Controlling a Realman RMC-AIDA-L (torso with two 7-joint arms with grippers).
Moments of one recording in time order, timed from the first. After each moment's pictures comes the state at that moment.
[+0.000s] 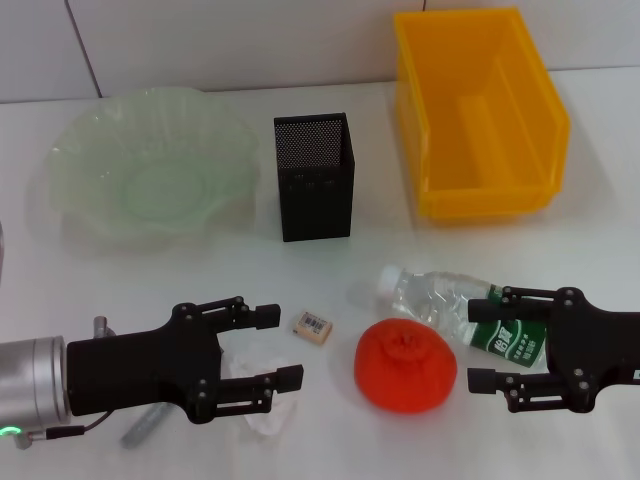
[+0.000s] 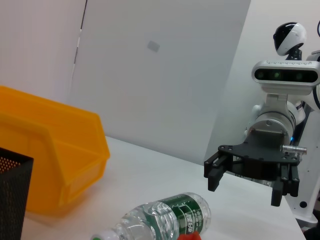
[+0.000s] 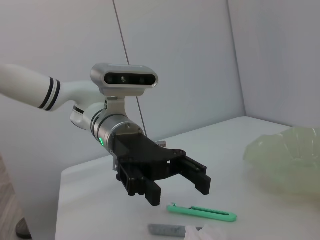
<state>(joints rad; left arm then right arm) -0.43 -2.07 1.09 0.52 1.67 1.62 -1.18 0.39 2.08 -0.43 -0.68 -2.20 -1.92 1.11</state>
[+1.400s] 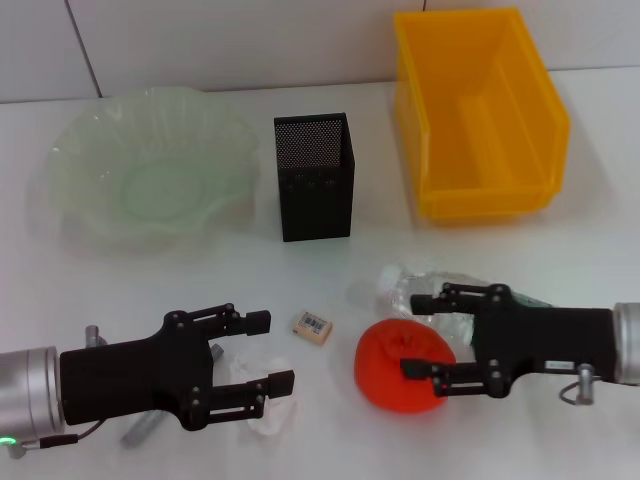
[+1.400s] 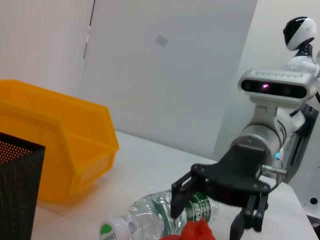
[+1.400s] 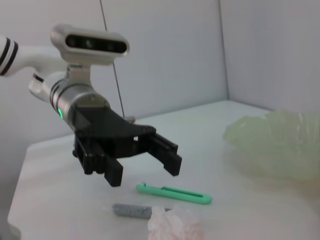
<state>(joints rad) -0.41 -2.06 1.09 0.52 1.68 1.60 -1.16 0.47 2.08 -0.48 -0.45 -2.19 -1.65 0.95</state>
